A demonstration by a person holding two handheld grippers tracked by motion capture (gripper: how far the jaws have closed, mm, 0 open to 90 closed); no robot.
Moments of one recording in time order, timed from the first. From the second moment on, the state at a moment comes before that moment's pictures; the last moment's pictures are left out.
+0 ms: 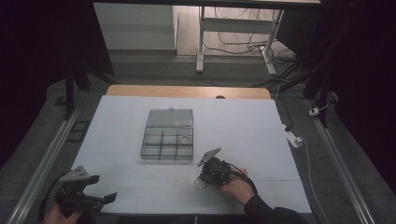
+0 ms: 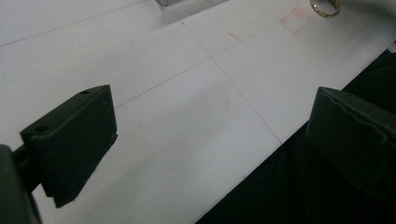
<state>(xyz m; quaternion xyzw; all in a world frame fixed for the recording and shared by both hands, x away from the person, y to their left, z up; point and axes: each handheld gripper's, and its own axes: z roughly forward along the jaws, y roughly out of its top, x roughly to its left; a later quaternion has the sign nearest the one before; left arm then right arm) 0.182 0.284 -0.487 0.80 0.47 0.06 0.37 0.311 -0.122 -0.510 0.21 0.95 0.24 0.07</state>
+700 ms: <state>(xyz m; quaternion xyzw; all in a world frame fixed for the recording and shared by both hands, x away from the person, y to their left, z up) 0.182 0.284 -0.487 0.80 0.47 0.07 0.37 0.318 -0.128 -0.494 0.25 0.93 0.28 0.05</state>
